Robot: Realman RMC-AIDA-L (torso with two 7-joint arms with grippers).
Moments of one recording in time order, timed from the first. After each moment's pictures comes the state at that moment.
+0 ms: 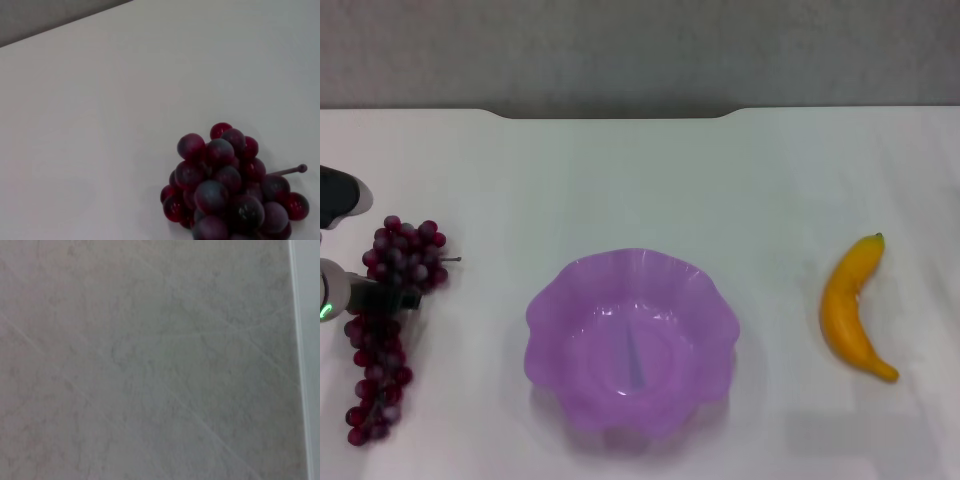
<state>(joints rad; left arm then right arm) -0.52 -2.03 -1.78 -0.82 2.87 -0.62 0.30 0.48 2.01 -1.56 -0.23 0.28 -0.98 0.20</state>
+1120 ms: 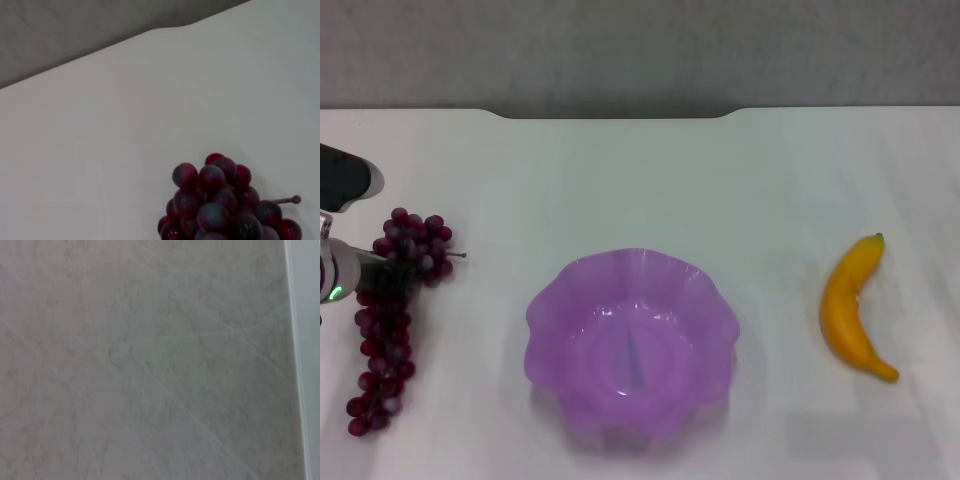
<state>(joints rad) -0.53 -2.03 -1.75 -0.83 2.87 -0.57 0.31 0.47 2.01 -1.56 -0.23 0.28 -0.99 0.21</state>
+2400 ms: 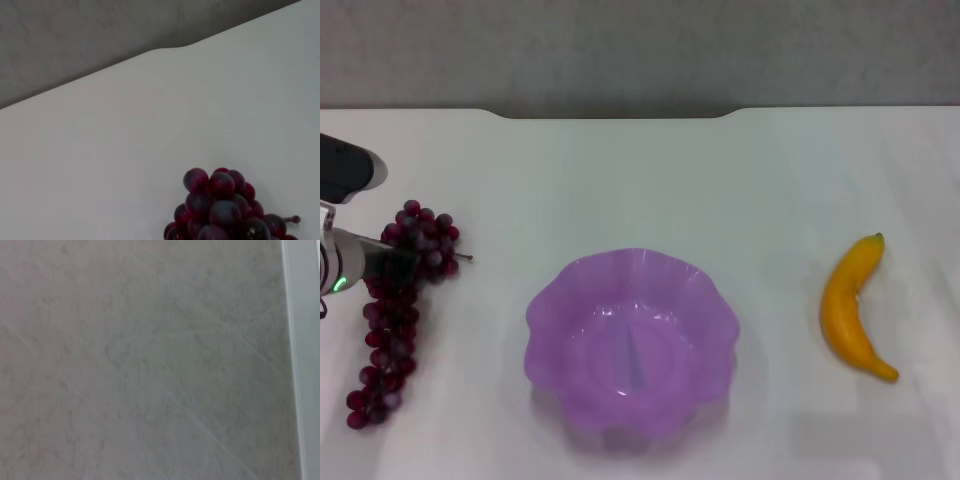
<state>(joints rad) -0.53 -2.03 -1.73 -0.86 2.87 -0.55 0.30 0.47 2.01 -1.56 -0.23 0.28 -0.98 0.20</state>
